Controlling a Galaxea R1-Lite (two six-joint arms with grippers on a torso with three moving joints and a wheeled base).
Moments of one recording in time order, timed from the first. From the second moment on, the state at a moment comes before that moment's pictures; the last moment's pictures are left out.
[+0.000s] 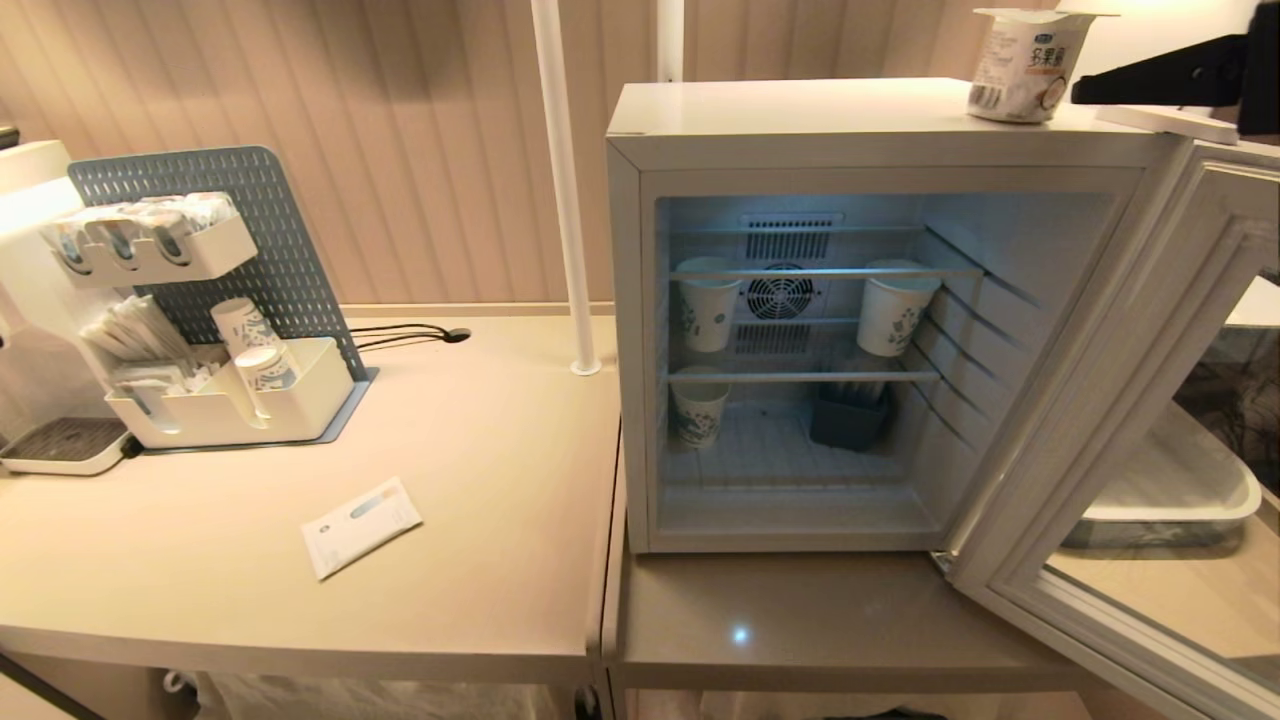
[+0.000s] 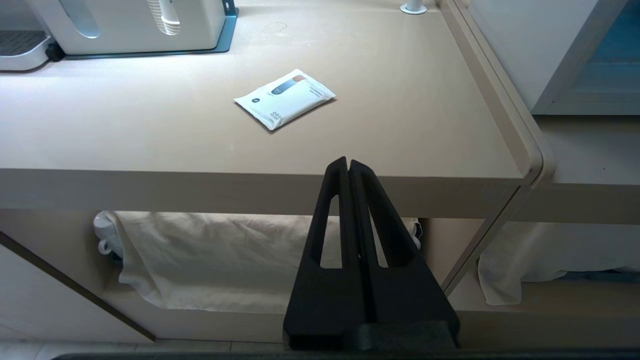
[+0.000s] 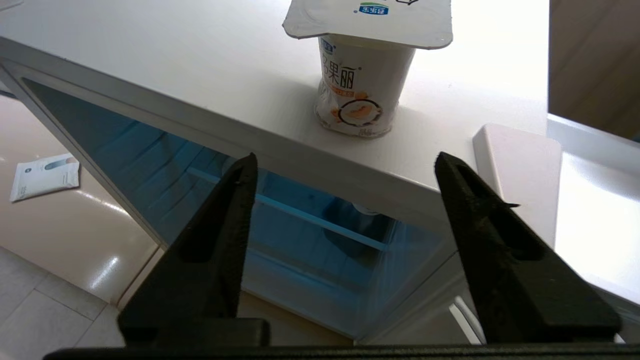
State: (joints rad) left arm 0.00 0.00 -0.04 0.08 0.00 -0.01; right arm 0.22 1.44 -1.71 0.45 0.13 -0.15
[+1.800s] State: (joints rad) left arm 0.00 0.00 -0.04 0.08 0.00 0.00; right arm -0.10 0.29 -0.63 0.42 -0.04 0.10
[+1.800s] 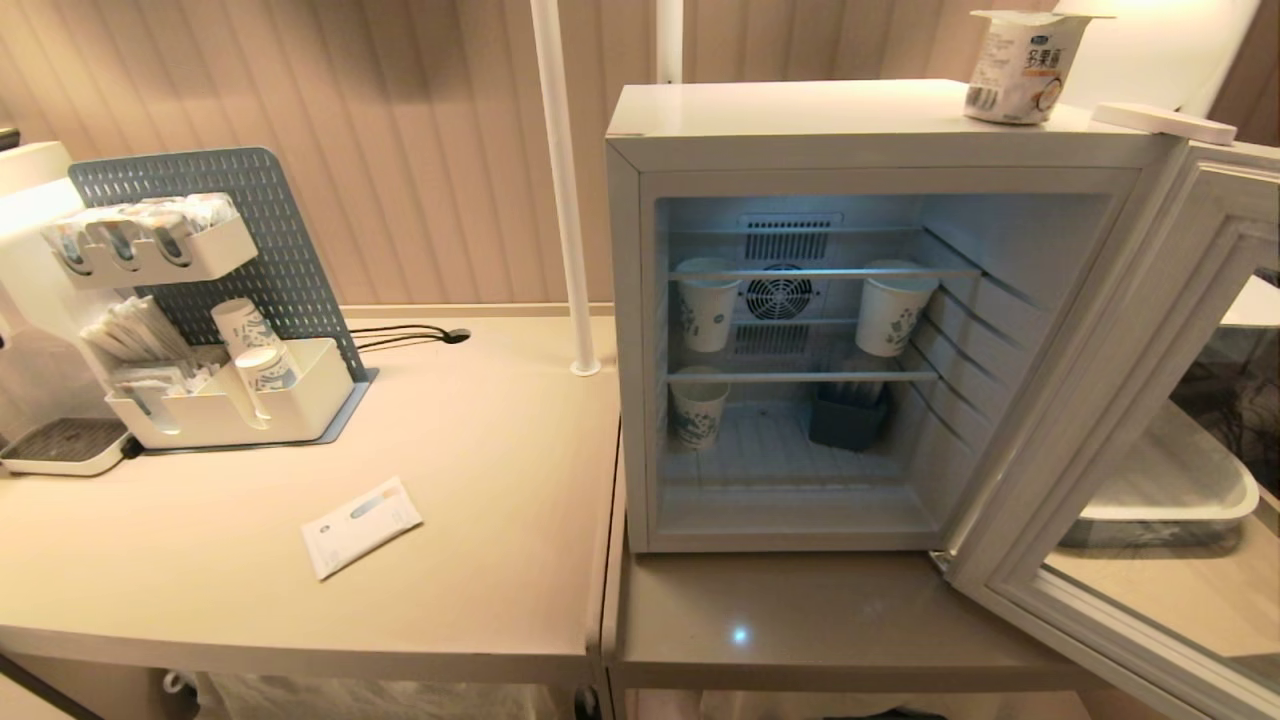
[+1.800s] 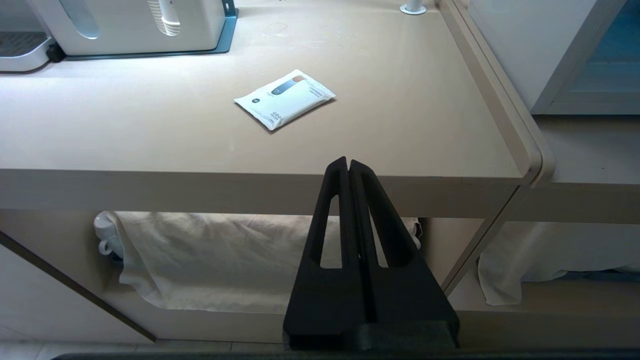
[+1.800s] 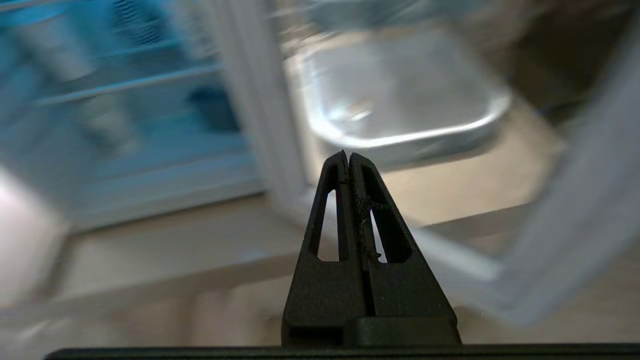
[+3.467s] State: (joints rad) left arm 0.00 0.00 -0.04 0.08 0.00 0.00; right arm 0.01 0.00 -0.07 0.20 0.03 -0.07
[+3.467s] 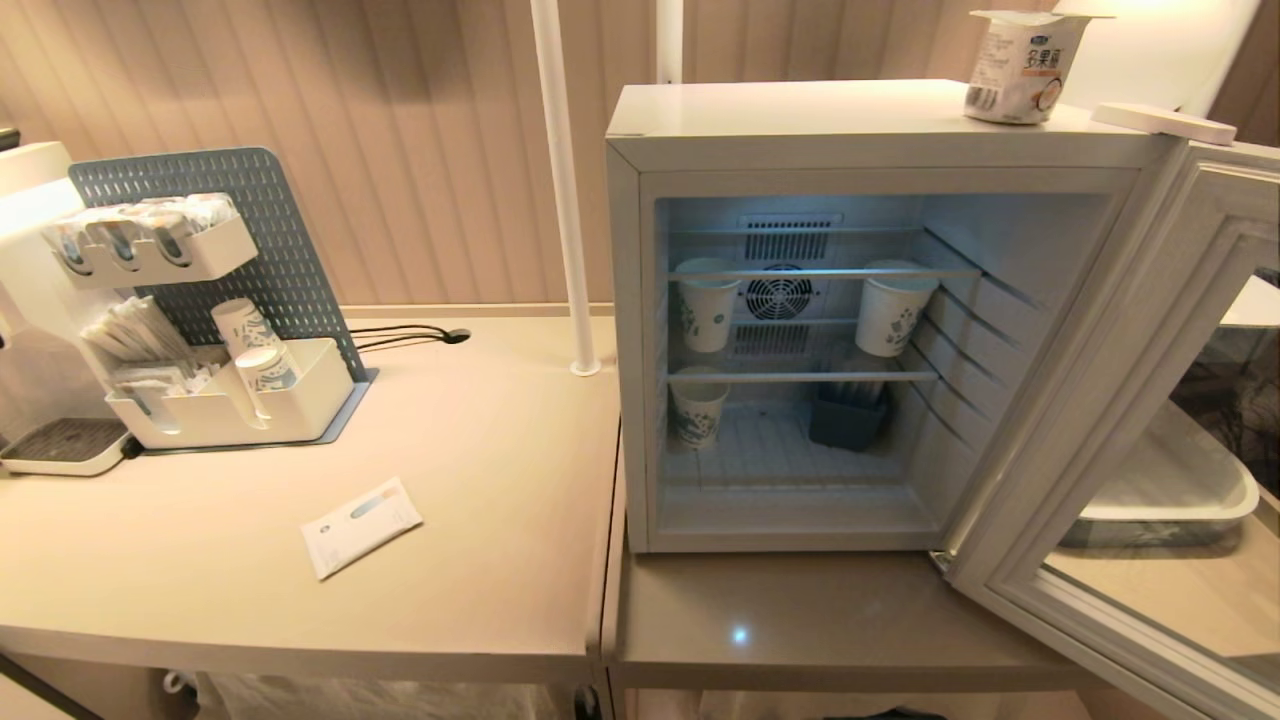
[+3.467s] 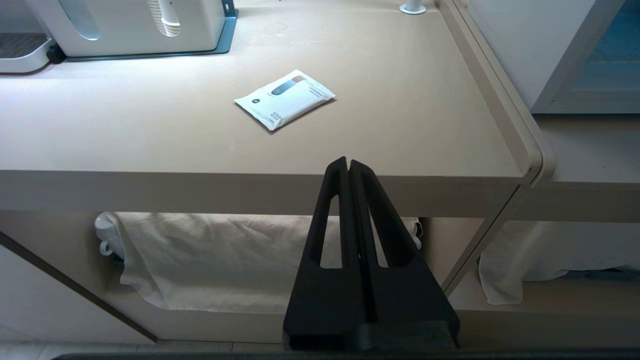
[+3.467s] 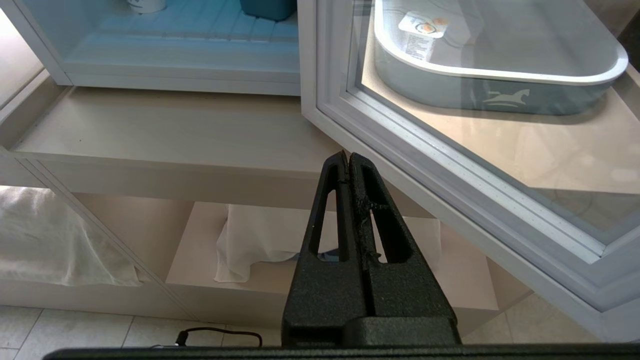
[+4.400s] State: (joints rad) left arm 0.00 0.00 -0.04 0.08 0.00 0.00; right arm 0.01 0.00 -0.07 0.19 0.02 -0.04
